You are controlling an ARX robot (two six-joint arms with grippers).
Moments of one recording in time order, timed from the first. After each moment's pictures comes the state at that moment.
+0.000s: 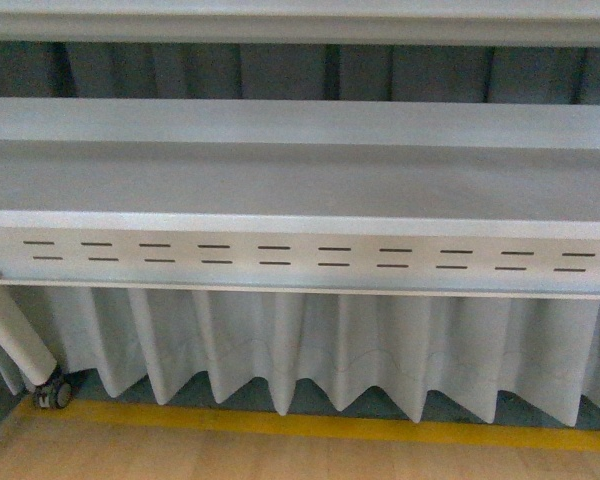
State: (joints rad) left arm 0.00 0.01 0.01 0.00 0.00 0.00; right arm 0.00 0.00 0.01 0.00 0.00 -0.01
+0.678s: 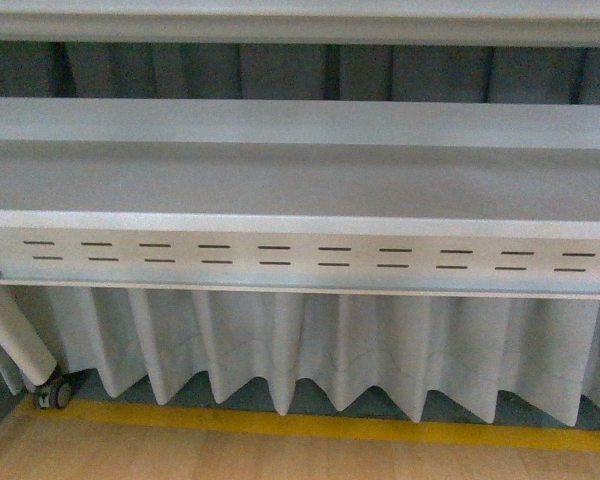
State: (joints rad) left arm 0.00 0.01 0.01 0.00 0.00 0.00; right arm 0.00 0.00 0.01 0.00 0.00 -0.01
